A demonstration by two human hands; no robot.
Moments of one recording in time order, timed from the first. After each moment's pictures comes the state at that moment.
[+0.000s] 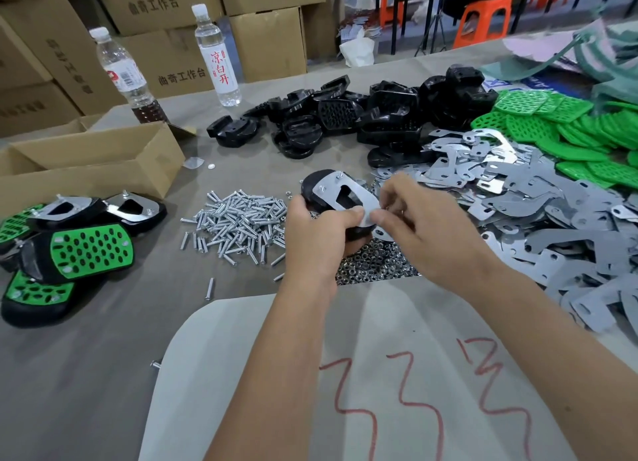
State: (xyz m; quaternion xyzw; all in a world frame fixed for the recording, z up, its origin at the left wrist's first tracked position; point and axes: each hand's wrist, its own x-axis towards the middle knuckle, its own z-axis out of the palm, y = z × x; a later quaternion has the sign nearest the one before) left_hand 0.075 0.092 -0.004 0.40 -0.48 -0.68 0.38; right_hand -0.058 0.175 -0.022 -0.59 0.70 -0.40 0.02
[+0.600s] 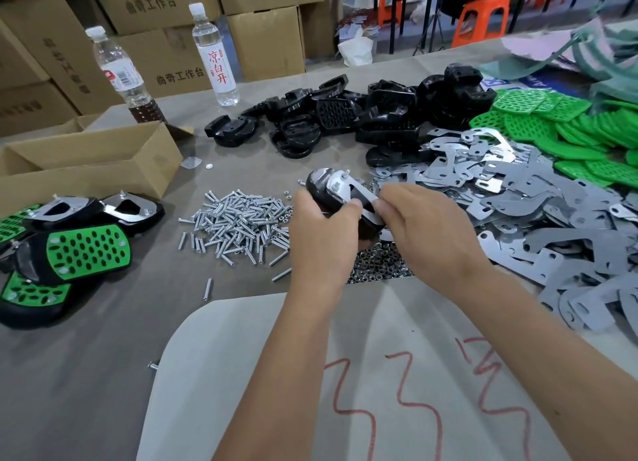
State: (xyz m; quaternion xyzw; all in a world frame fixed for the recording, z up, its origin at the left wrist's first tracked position) left_hand 0.069 0.098 -0.005 0.41 -0.55 -0.61 0.40; right_hand -0.049 0.174 -0.019 -0.57 0.75 -0.33 -0.05
